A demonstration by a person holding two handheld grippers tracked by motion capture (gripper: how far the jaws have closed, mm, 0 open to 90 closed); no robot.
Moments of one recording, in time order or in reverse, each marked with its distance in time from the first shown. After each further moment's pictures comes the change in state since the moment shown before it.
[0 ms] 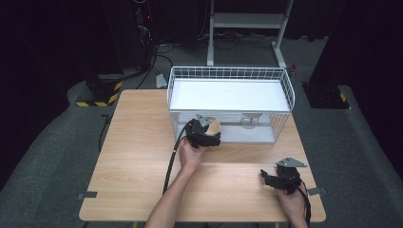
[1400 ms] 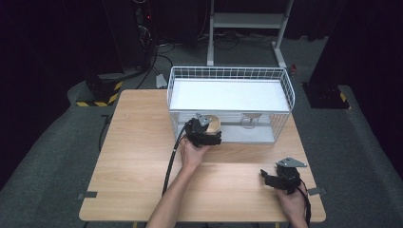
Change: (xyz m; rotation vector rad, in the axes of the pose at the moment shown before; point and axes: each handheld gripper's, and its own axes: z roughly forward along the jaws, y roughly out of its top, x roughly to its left) left arm 0.002 0.001 0.002 -0.015 0.011 -0.015; right arm 0.000 0.000 0.000 0.000 0.000 0.000
